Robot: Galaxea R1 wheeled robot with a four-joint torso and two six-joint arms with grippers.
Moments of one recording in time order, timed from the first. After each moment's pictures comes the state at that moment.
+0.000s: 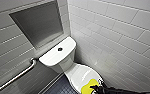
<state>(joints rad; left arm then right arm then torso) 1.58 2.94 -2.53 0.18 -0.12 -0.05 -0.67 2.72 -2.08 0.37 -0.12 0.39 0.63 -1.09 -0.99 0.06</state>
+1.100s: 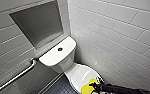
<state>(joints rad) 1.58 2.94 -2.53 0.18 -0.12 -0.05 -0.63 2.83 -2.27 0.40 -0.20 0.45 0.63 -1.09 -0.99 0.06</state>
